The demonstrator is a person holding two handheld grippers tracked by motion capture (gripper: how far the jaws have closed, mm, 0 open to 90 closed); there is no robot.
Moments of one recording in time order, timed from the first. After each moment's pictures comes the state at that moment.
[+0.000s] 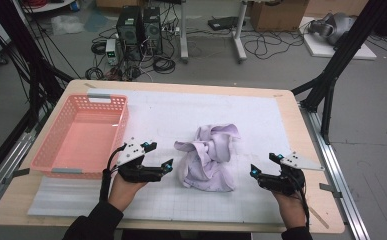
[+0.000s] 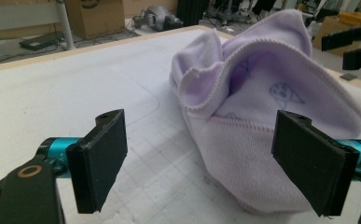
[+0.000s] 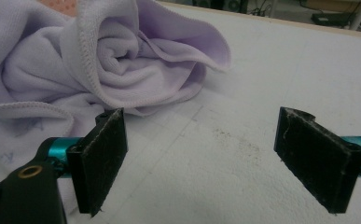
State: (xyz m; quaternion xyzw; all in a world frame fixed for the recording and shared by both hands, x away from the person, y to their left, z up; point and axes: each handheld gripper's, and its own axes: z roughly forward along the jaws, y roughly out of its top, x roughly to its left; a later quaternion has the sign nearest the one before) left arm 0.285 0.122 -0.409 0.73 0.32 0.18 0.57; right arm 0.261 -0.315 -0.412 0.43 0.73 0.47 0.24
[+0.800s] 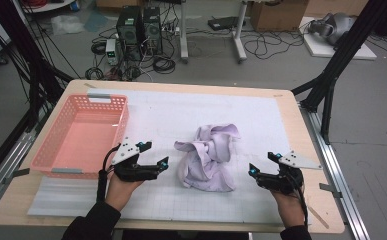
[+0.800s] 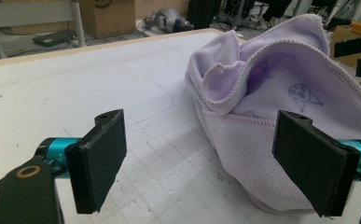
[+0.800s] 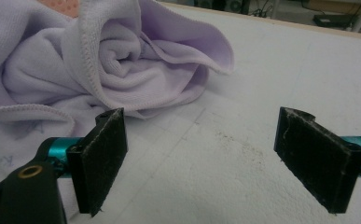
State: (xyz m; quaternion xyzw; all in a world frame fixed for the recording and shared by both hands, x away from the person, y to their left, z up) left arm 0.286 0.132 -0.412 0.72 0.34 0.19 0.57; right arm 0.264 -0.311 -0.411 0.43 0.73 0.48 0.24
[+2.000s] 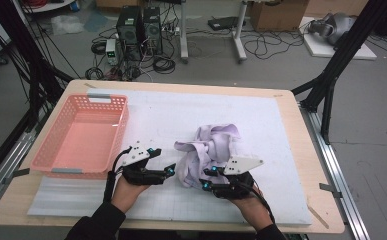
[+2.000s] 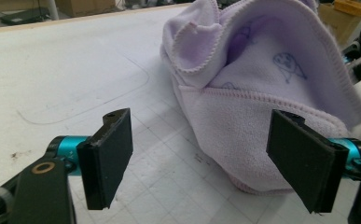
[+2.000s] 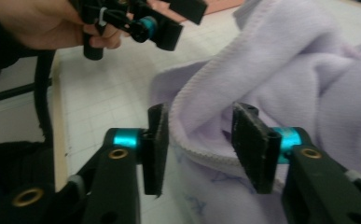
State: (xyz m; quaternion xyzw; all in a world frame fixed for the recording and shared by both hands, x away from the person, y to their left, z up) left arm 0.287 0.115 -0.425 0.75 0.33 0.15 0.55; right arm 0.262 -0.192 -0.411 0.21 0.84 0.50 0.09
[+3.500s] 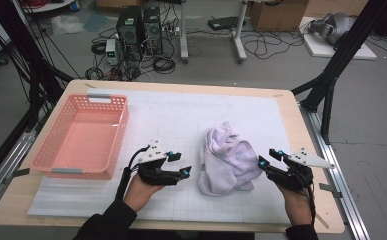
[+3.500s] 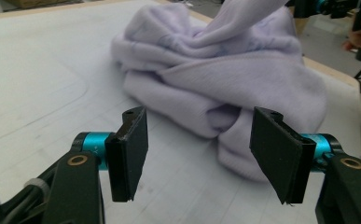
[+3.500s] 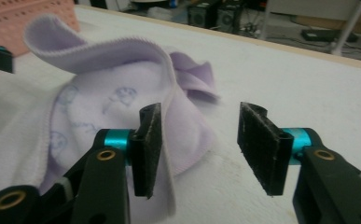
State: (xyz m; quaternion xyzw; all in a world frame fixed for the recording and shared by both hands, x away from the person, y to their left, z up) left arm 0.292 0.066 -0.416 0.78 0.27 0.09 0.56; right arm 0.258 -0.320 -0.387 0.42 0.72 0.49 0.26
